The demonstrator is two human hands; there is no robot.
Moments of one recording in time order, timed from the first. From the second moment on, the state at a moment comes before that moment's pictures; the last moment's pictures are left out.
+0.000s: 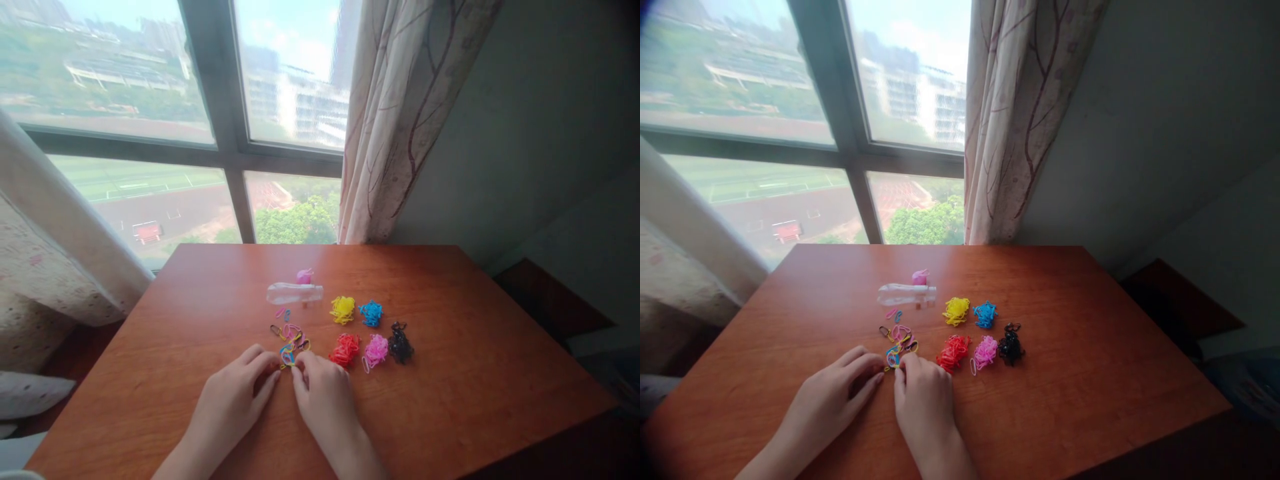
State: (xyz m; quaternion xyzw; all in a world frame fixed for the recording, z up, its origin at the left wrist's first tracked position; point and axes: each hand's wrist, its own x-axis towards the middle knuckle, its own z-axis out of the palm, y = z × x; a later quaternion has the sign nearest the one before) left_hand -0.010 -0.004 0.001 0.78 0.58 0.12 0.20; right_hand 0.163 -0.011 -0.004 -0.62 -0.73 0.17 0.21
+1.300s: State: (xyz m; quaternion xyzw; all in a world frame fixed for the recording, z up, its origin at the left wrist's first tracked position) left_hand -0.003 -0.001 0.007 0.75 0.53 0.33 0.23; right_hand 0.205 -0.025 0.012 -0.61 -0.65 0.25 0.39
